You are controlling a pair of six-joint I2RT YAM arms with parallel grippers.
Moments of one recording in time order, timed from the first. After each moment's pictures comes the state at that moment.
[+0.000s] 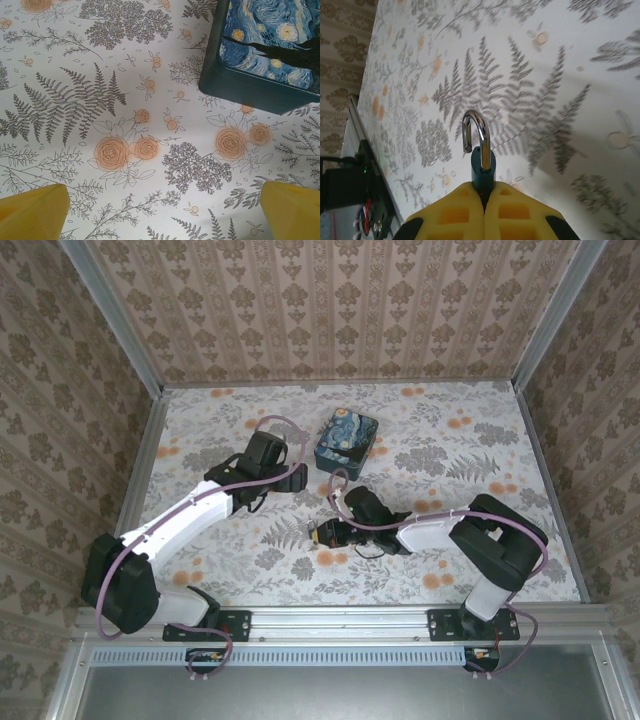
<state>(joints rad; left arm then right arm) -0.63 1.35 0.99 -0.50 -0.17 -0.39 0.79 1.69 0.65 0.37 -0.40 0.75</state>
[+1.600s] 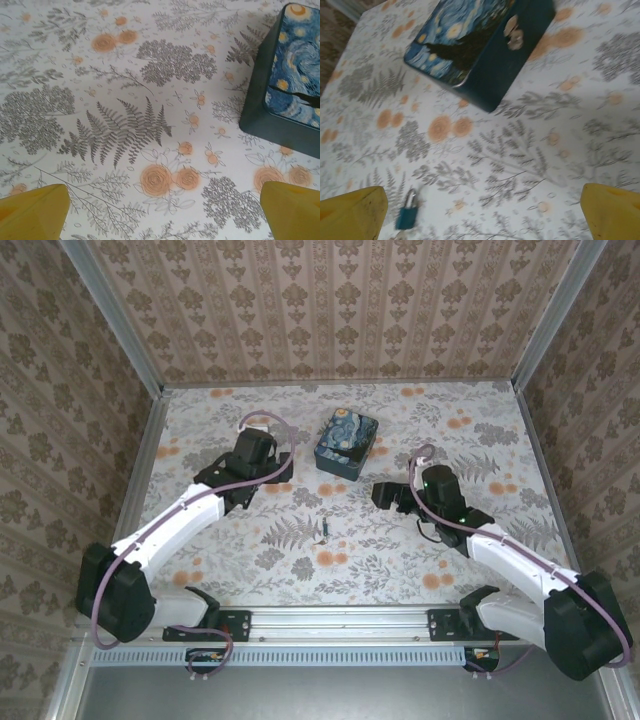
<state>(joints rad) -0.59 1.30 0.97 -0.44 -0.33 -0.35 0.40 1.09 0.52 -0.01 -0.10 0.49</state>
